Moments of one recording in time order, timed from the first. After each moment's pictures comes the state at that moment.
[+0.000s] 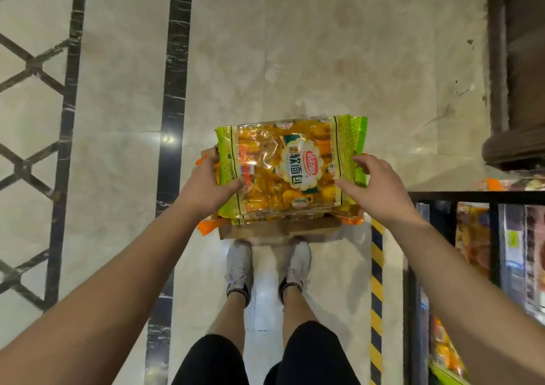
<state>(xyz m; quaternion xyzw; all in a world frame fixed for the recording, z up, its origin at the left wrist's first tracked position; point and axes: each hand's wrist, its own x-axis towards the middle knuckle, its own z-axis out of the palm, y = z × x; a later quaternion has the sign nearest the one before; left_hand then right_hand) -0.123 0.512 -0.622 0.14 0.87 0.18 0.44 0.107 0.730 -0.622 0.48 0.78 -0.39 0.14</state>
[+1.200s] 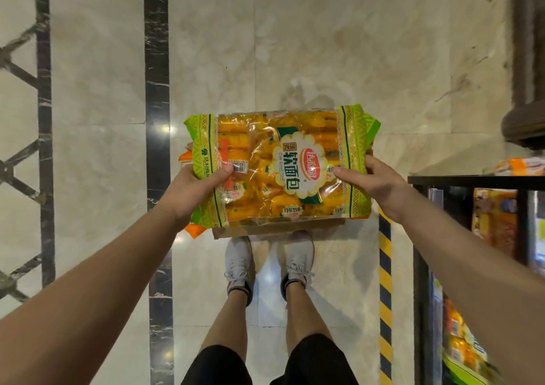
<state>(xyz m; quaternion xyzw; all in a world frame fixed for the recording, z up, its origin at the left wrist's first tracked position) -0.133 0.503 -0.706 0.02 0.77 0.38 0.52 0.119 0.758 -0.722 0.53 0.53 -0.66 0.12</state>
